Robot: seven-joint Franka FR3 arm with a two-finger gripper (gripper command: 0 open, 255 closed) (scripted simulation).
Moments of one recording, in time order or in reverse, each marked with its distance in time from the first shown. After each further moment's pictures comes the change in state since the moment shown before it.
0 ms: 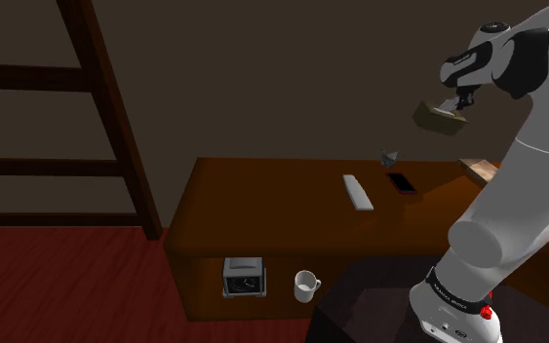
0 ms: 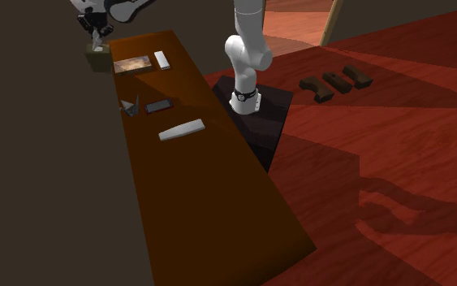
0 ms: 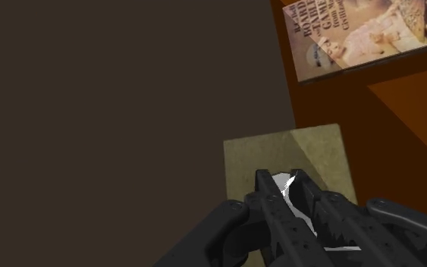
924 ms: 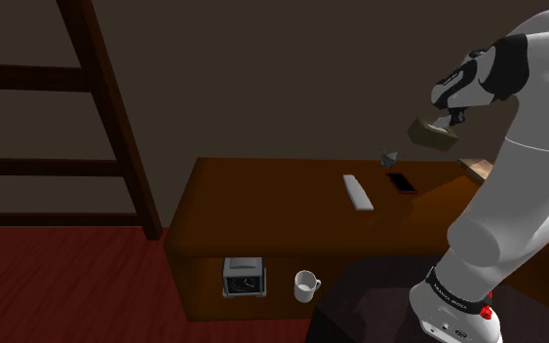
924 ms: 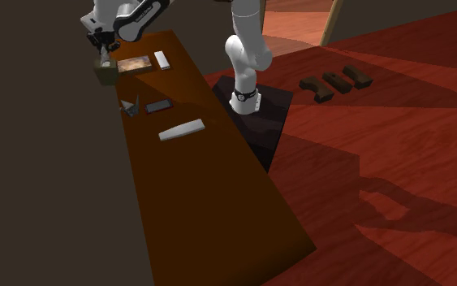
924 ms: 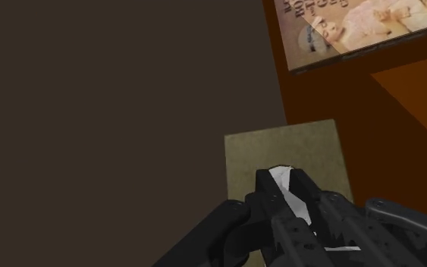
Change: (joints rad) arm -0.027 0.077 0.011 -0.120 0.049 0.180 -0.003
